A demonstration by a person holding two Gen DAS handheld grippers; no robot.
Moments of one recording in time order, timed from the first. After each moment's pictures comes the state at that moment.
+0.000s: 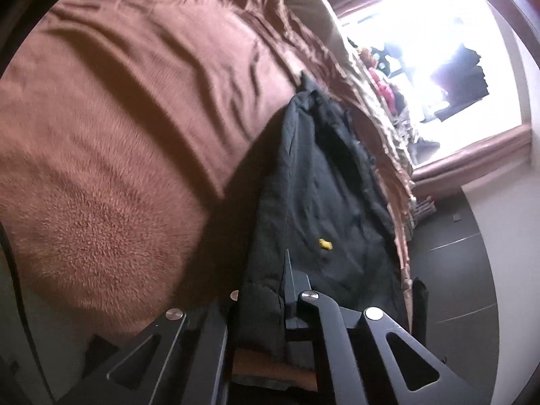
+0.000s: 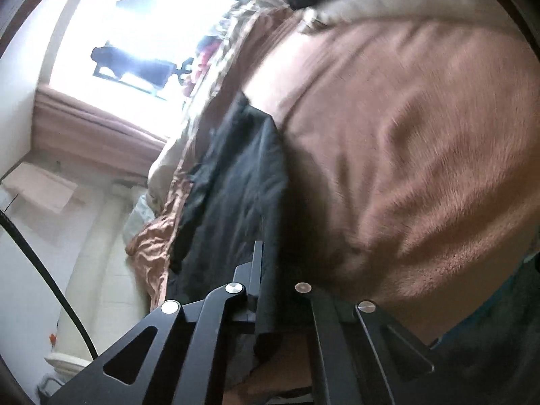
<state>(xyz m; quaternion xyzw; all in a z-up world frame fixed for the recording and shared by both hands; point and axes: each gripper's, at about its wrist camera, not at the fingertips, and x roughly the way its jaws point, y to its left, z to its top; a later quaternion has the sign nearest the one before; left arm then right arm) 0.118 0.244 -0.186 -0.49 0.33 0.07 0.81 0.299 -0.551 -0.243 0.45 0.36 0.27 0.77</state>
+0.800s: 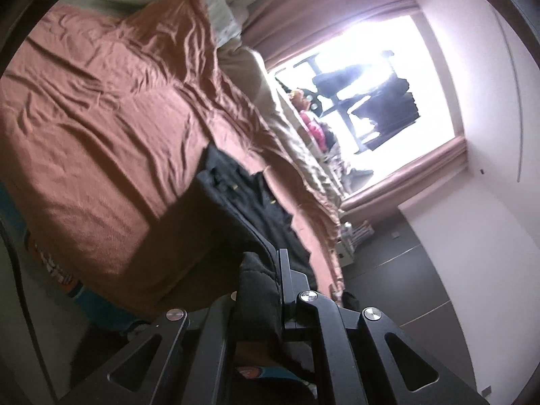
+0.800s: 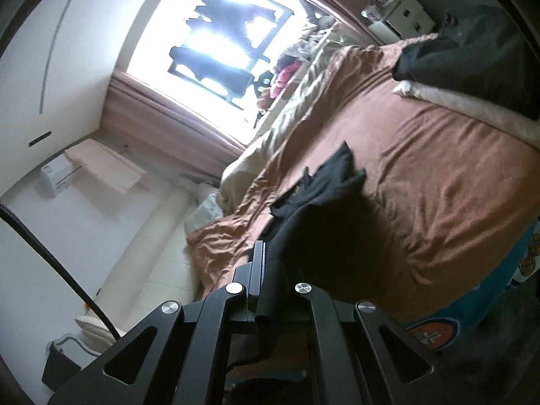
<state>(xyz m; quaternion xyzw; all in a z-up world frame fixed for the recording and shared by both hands) 0.001 0.235 -0.044 -0.48 0.19 0.00 0.85 0.178 -0.620 -0.143 0.44 0.26 0.36 0.78</state>
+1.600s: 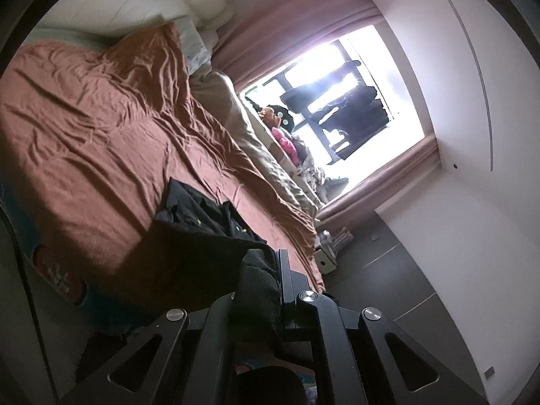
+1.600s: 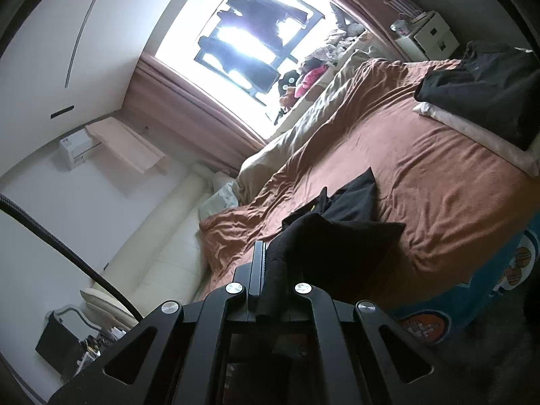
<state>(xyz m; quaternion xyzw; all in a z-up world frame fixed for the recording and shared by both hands) -0.067 0.223 0.004 -0.45 0.14 -0.03 0.88 0.147 -0.638 -0.118 0.39 0.24 0.39 0.80</state>
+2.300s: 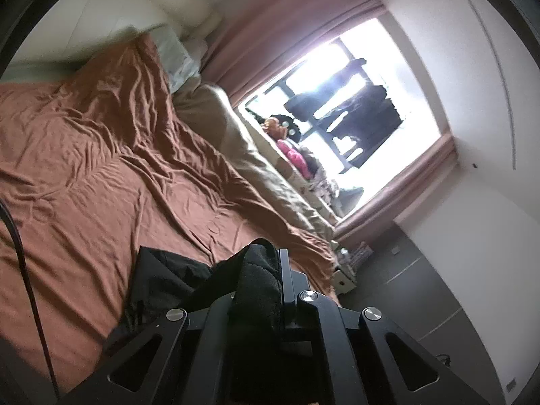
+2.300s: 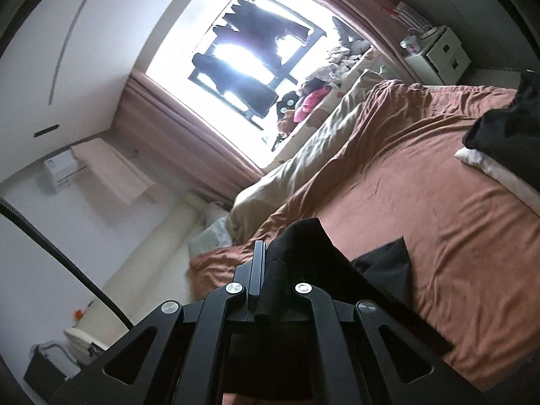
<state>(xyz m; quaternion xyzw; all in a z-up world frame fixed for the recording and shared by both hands) 0.150 0.288 0.044 -0.42 0.15 0.00 0.89 0.347 -0.526 -0.074 0.40 0.21 0.35 0.82</state>
